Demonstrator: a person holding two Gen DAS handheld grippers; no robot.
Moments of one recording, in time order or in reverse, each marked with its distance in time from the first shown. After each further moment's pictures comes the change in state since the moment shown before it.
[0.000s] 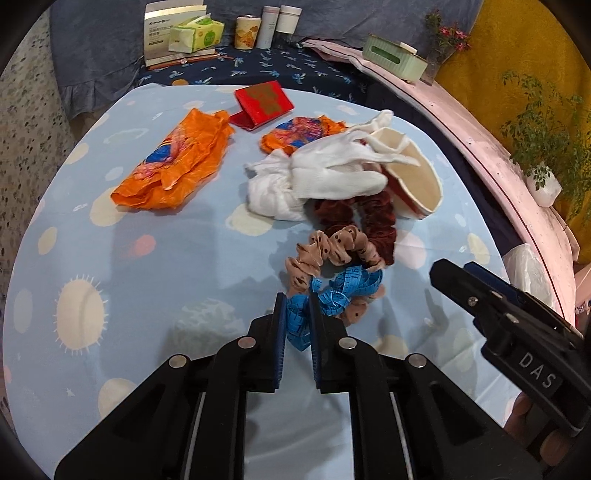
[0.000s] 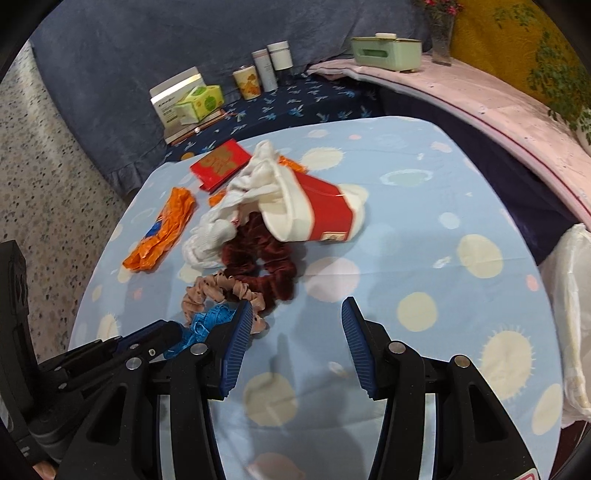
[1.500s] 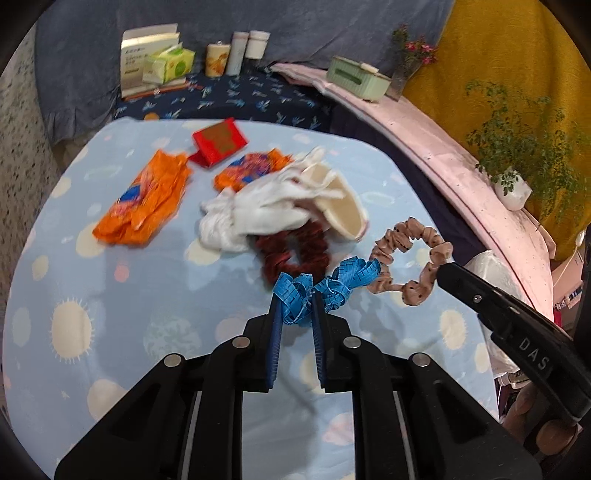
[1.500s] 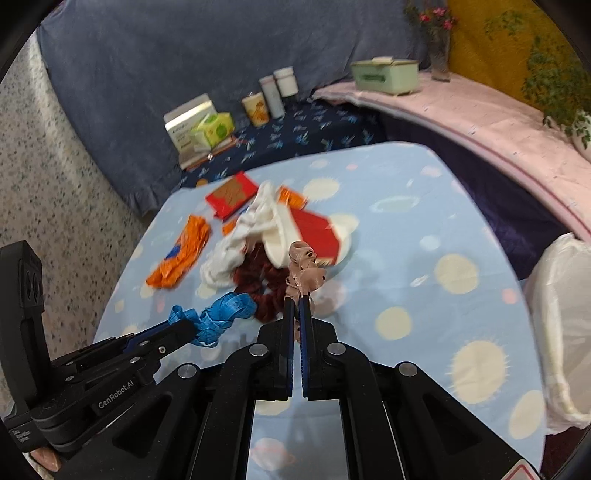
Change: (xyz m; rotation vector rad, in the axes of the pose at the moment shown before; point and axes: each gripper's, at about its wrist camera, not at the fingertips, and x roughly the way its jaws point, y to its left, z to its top) left arm -0.041 -0.050 0.012 0.068 -0.093 -0.091; right arm -0.067 -0.041 0.008 0.041 -0.131 0.033
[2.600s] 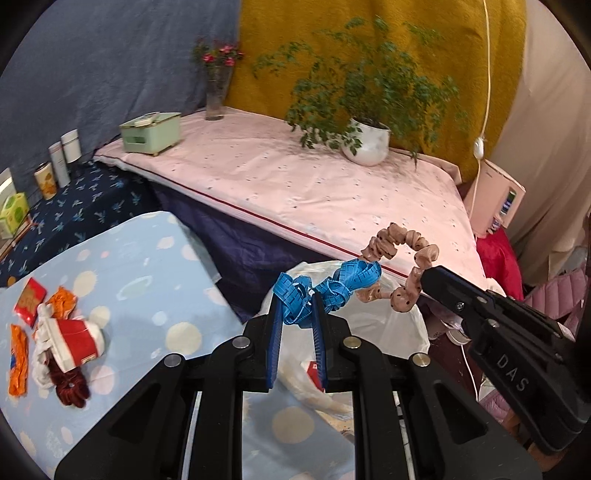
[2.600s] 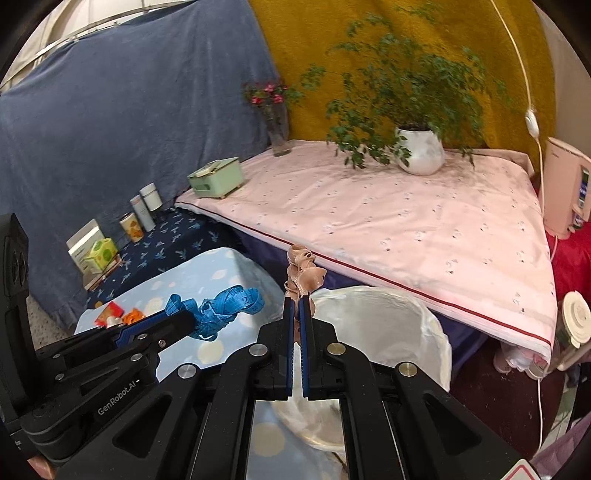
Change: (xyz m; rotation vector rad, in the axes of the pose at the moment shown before) left arm 0.010 -0.319 0.012 0.480 -0.053 -0.255; right arm -0.177 -0.213 0.005 0.273 -0.275 -0.336
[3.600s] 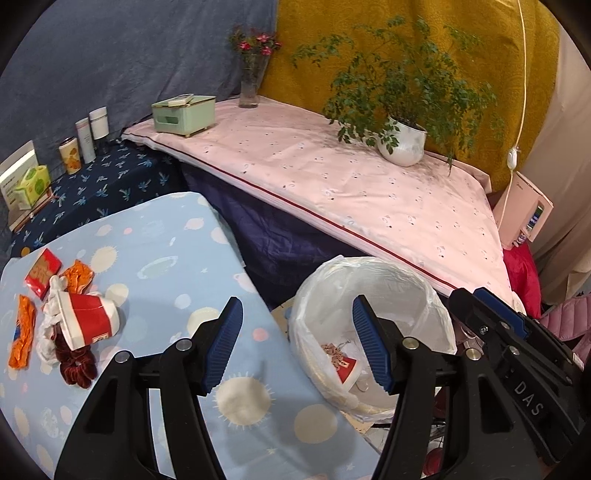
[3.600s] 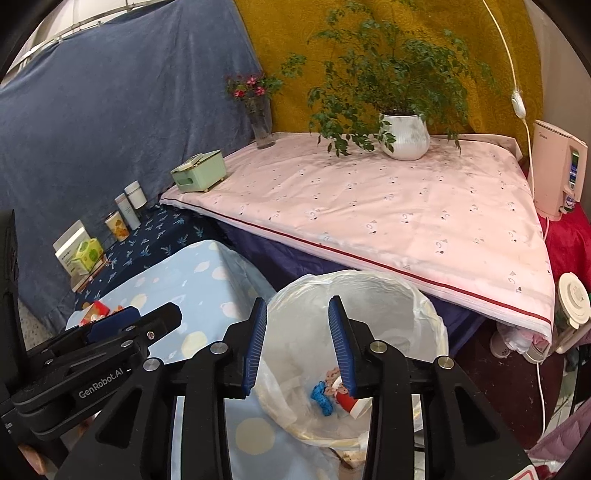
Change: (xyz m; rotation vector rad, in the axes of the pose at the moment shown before) left arm 0.006 0.035 -0.013 -0.106 0.011 0.097; right arm 0.010 0.002 -0.016 0.010 0.017 -0.031
